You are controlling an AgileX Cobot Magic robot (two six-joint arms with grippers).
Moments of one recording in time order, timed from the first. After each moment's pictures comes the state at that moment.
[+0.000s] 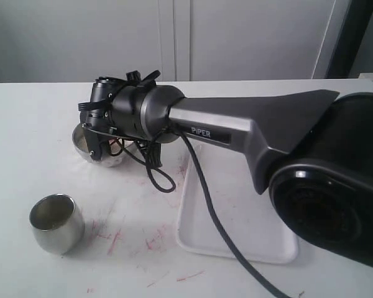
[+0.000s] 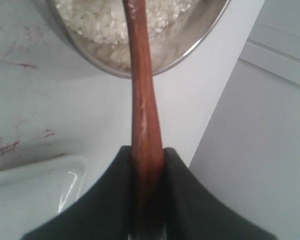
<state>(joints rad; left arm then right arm) -0.16 0.00 -0.02 0.00 0.39 0.24 0.75 2.29 -1.90 -0.89 0.92 -0.43</state>
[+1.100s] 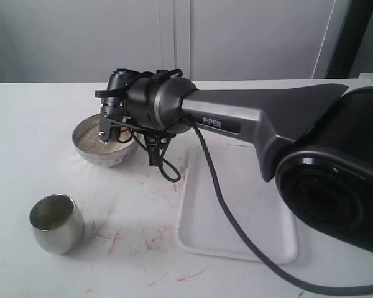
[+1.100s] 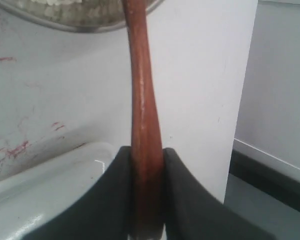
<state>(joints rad) -0.16 0.00 -0.02 0.00 0.39 0.24 0.70 2.29 -1.90 -0.84 0.96 -0.19</state>
